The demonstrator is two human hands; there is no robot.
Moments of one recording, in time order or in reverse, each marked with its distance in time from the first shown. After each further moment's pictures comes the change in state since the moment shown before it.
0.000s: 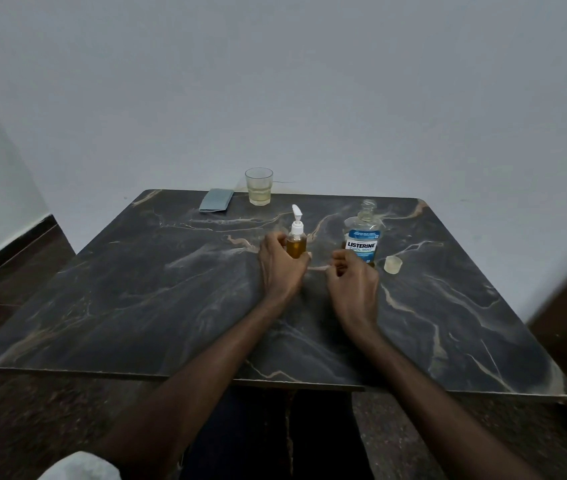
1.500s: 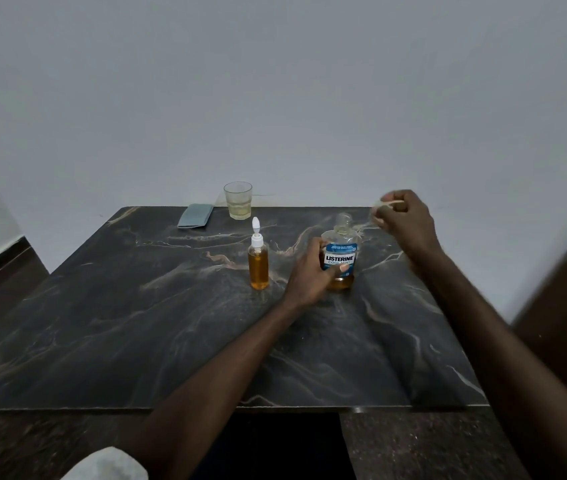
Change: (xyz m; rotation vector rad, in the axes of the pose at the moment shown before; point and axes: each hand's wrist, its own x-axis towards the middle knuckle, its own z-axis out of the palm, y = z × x) left_hand 0.007 0.031 0.069 -0.146 -0.415 0.236; right_hand 0.149 0.044 -0.099 0.415 -0.118 0.146
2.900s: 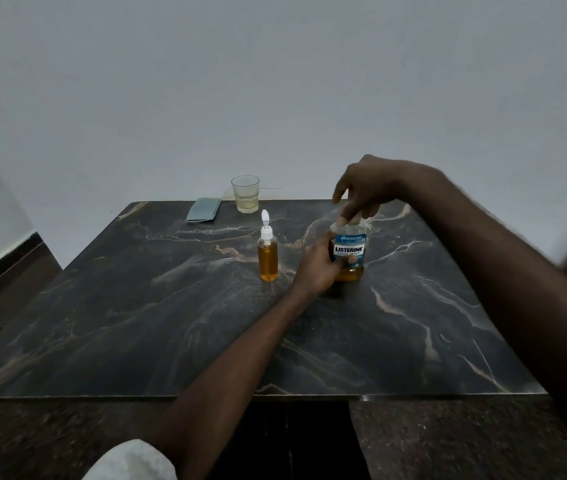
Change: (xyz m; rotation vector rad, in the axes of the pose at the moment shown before) left_hand 0.004 0.000 -0.003 0.035 -0.046 -0.022; right_hand 0.036 -0.113 0.044 -1.055 -0.818 -0.241
